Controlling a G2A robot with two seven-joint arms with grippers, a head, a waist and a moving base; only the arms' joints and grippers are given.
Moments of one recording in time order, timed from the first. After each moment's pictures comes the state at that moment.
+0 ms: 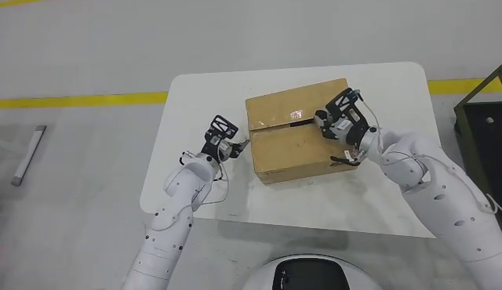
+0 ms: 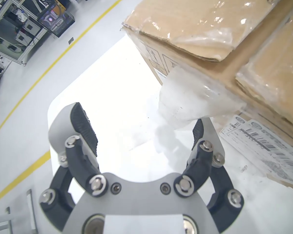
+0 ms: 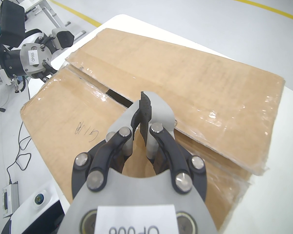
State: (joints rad) left arm 0.91 -1.21 -1.12 -1.35 1.55 -0.26 -0.19; right arm -0.95 -1.13 1.20 -1.55 -0.87 -0.32 0.50
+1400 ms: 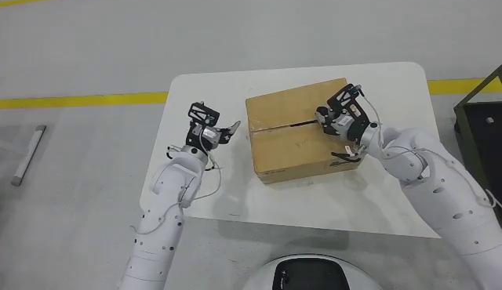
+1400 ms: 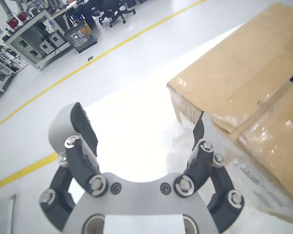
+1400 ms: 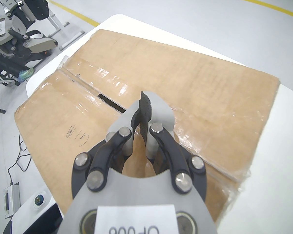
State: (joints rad) left arm 0.97 -1.21 -1.24 -1.46 1.53 -0.23 -0.15; right arm -0.92 -1.14 1.20 -1.50 -0.87 -0.34 0.50
